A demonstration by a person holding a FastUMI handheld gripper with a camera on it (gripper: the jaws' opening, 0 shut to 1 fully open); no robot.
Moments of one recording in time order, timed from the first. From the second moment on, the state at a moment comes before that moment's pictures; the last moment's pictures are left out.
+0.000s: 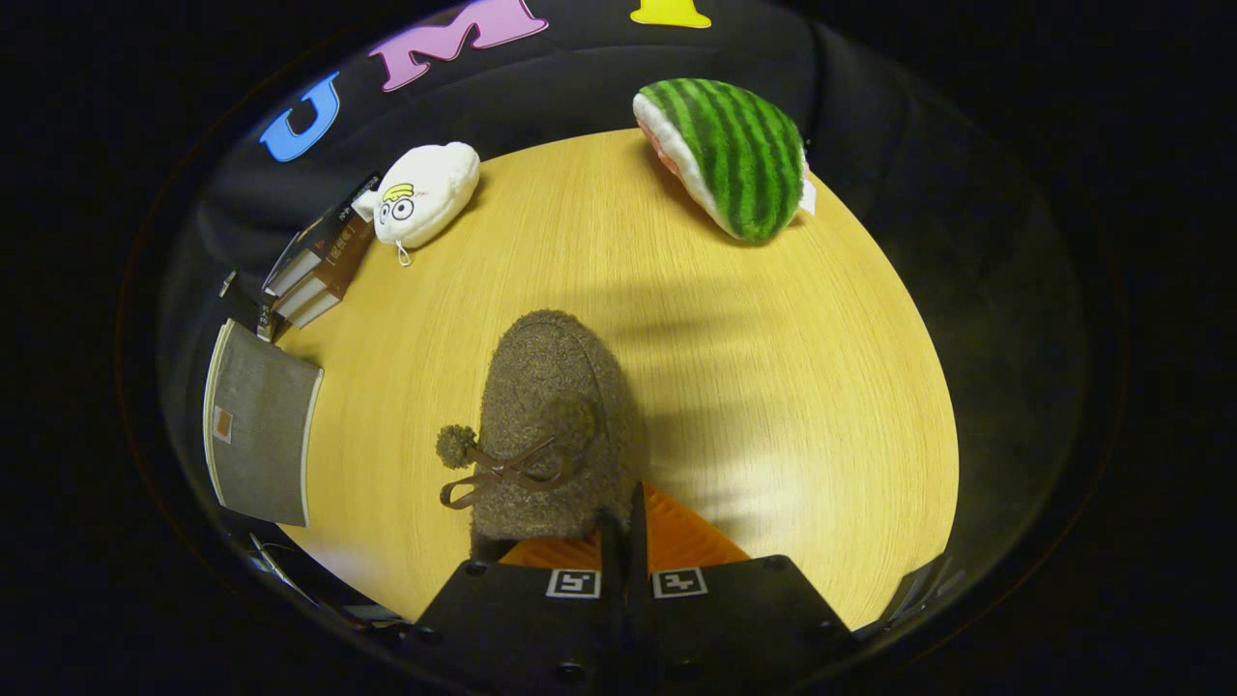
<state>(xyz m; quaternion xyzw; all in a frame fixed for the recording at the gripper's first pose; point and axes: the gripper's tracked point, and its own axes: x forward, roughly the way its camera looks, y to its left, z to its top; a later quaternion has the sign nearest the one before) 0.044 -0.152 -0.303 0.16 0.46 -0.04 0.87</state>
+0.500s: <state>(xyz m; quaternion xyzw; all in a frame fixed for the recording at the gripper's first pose) 0.027 -0.033 -0.171 0.26 0.41 -0.02 0.87</state>
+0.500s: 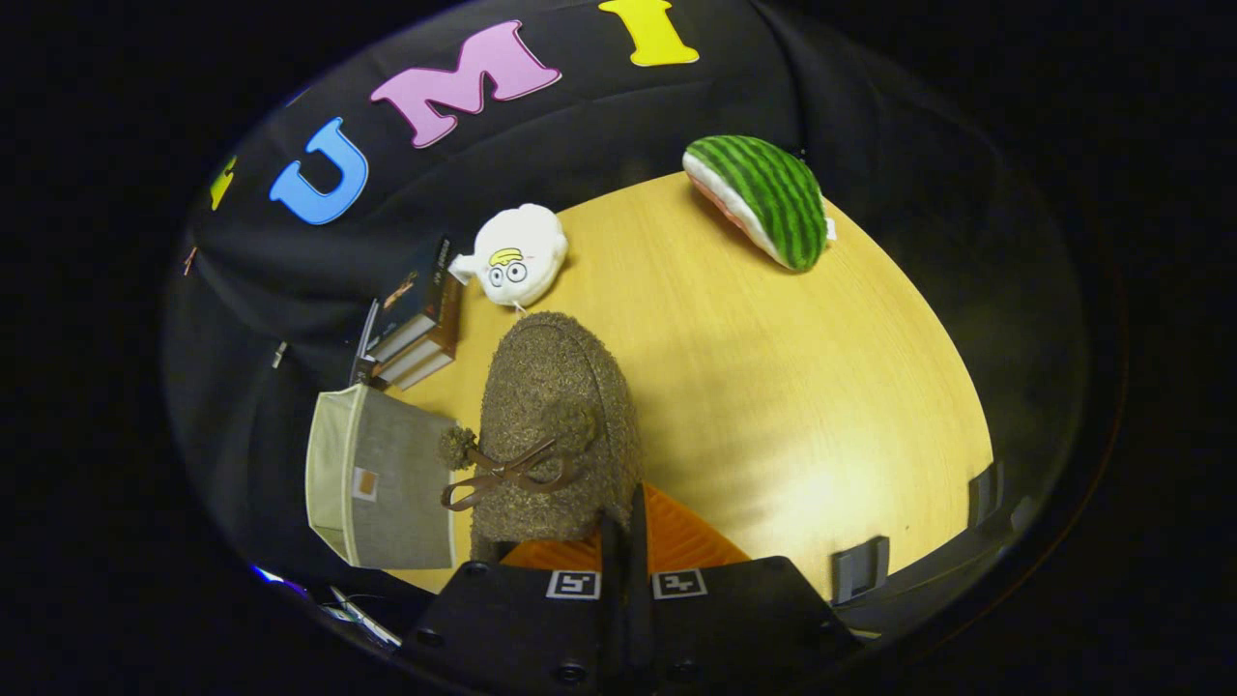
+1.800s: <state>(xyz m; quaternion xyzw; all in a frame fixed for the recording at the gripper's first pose) 0.106 0.286 -0.123 0.33 0.41 0.04 0.85</state>
